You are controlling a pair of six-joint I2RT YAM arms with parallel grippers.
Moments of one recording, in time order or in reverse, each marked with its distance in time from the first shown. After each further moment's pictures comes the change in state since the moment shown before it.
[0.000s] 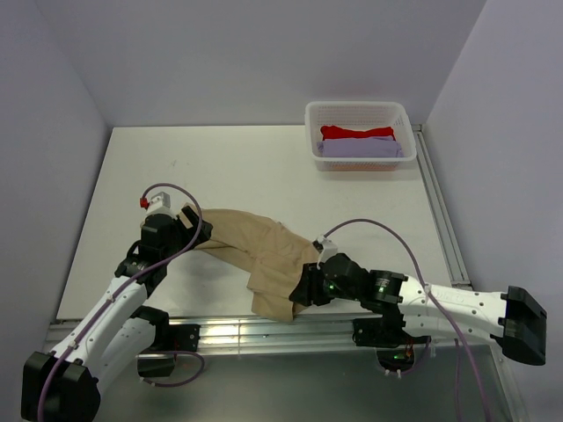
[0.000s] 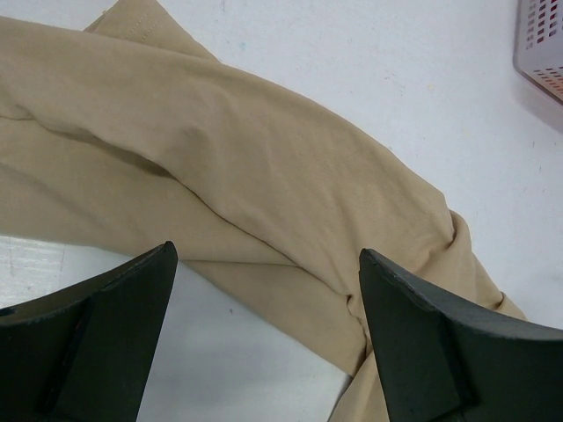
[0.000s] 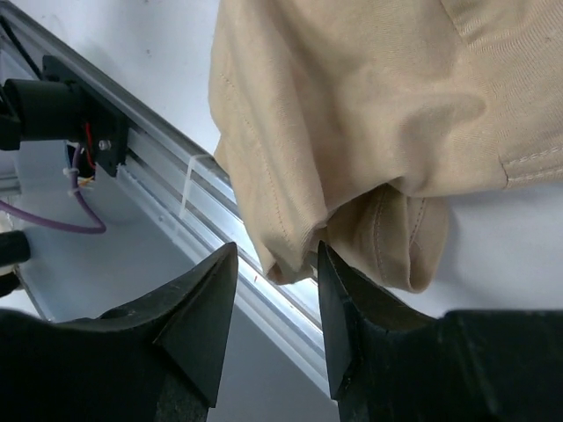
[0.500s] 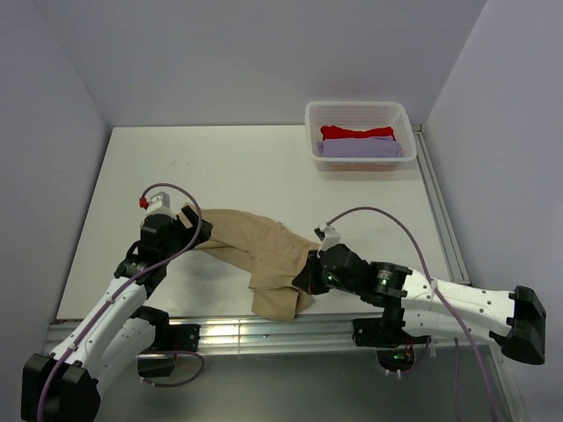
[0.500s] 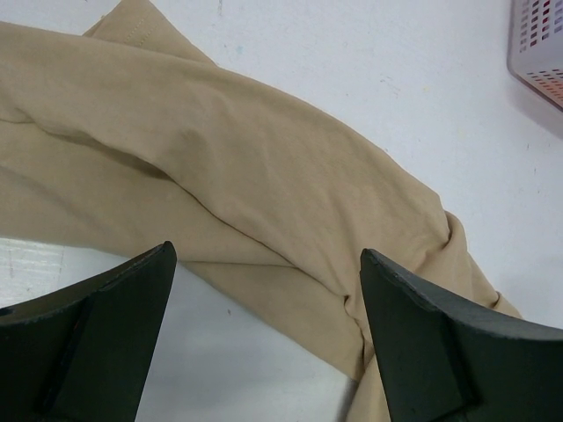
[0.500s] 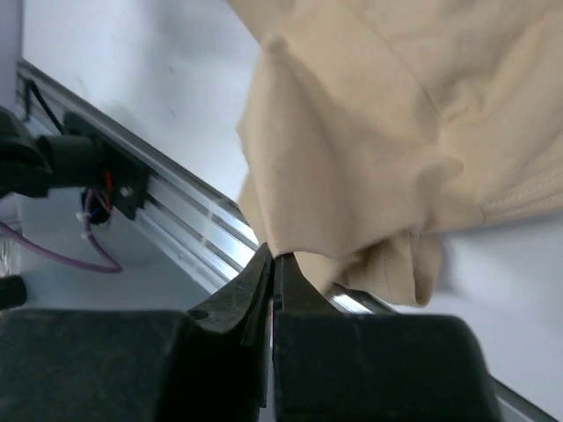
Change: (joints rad) left arm 0.000 -0.011 0.000 0.000 0.000 0.000; right arm -0.002 0.025 0.124 -0.099 0.110 -0.022
